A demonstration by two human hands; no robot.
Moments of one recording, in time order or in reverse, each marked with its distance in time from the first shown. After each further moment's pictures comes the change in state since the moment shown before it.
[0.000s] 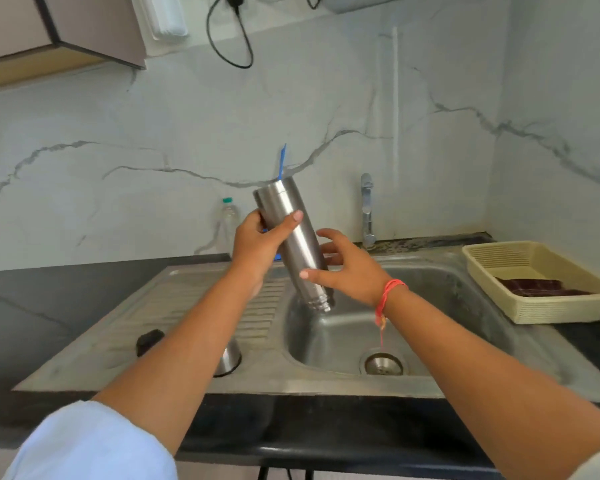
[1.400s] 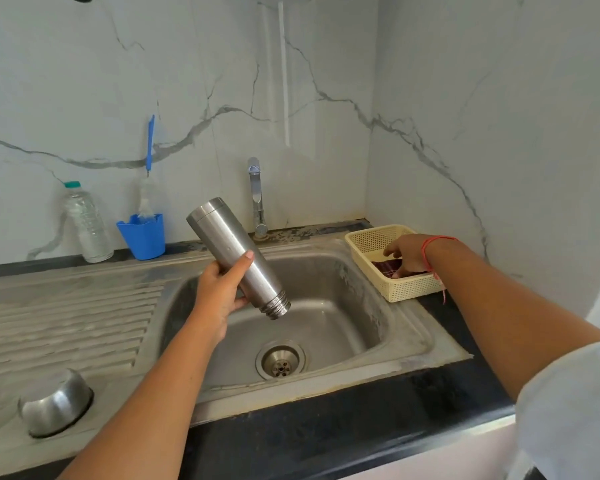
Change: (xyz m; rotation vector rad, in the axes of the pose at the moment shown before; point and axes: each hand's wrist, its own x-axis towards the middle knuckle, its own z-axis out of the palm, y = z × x) left_hand -0.020 -0.109 0.110 -0.279 -0.153 -0.371; right_hand -0.070 0.091 -0.244 -1.089 -0.215 0.861
